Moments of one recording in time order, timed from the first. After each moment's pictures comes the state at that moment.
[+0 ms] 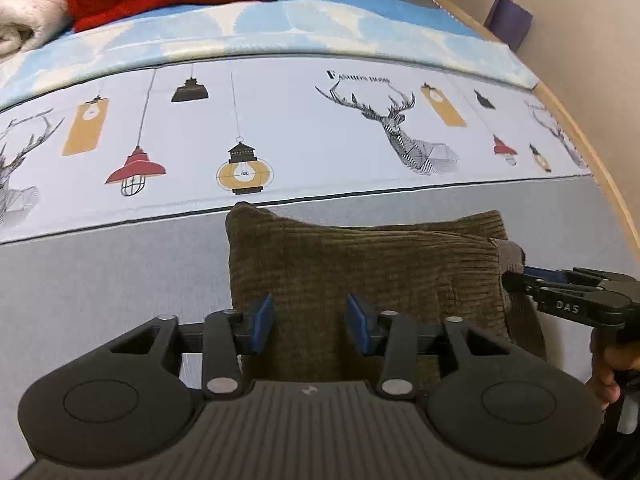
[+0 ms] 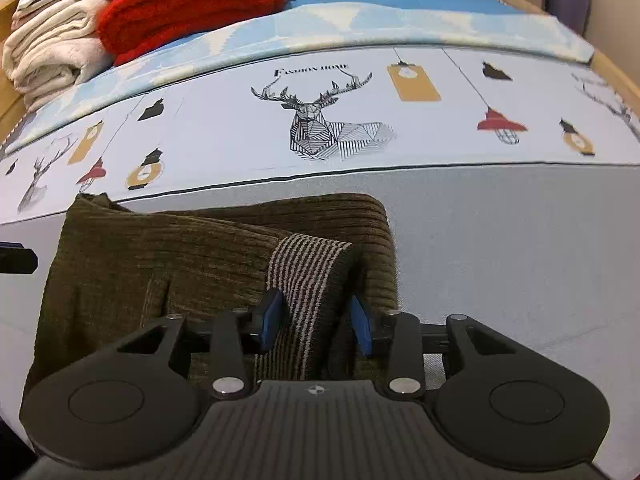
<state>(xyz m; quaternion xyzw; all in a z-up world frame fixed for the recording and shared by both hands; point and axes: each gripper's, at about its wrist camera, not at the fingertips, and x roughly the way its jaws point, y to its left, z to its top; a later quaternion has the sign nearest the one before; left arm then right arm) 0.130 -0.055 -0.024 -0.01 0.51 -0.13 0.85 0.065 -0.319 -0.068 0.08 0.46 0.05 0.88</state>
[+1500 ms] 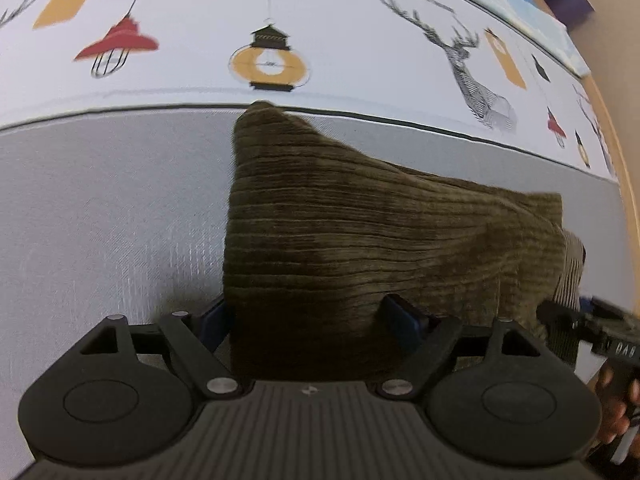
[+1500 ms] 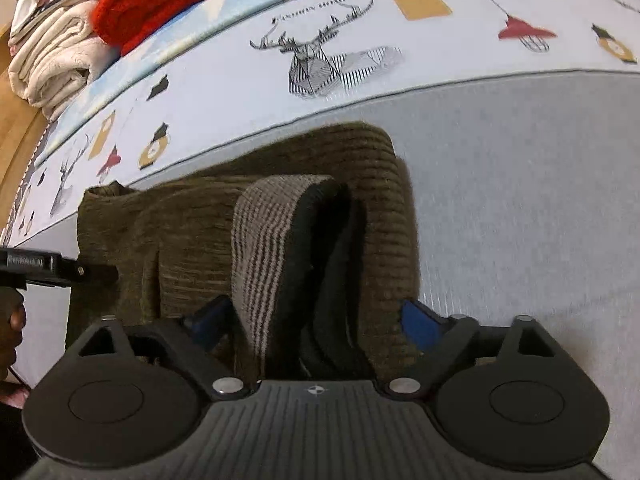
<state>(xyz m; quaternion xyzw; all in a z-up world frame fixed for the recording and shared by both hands) 0.175 -0.036 -0.111 -0.08 0.62 -0.12 0.77 0.068 -0.338 -0.099 0.16 0.52 0.11 0.83</state>
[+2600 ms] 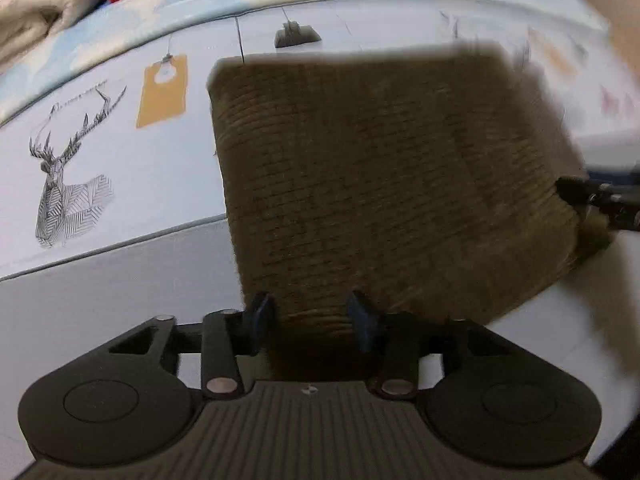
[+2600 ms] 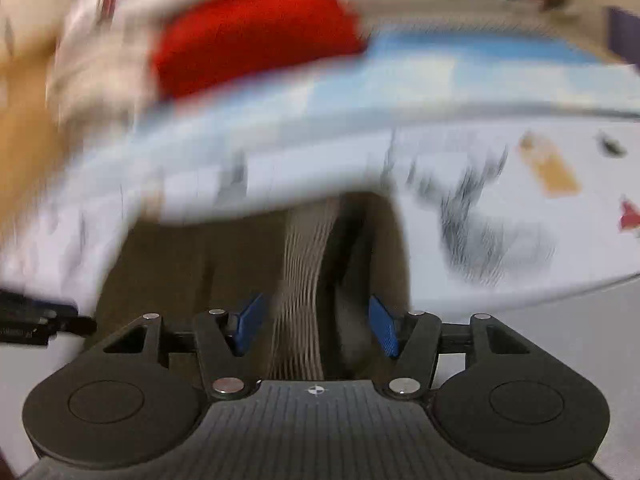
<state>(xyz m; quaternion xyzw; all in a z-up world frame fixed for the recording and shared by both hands) 0.185 0.037 -0.079 0.11 0.55 -0.06 0.83 0.158 -0.198 -0.082 0.04 0.46 0.11 0.88</state>
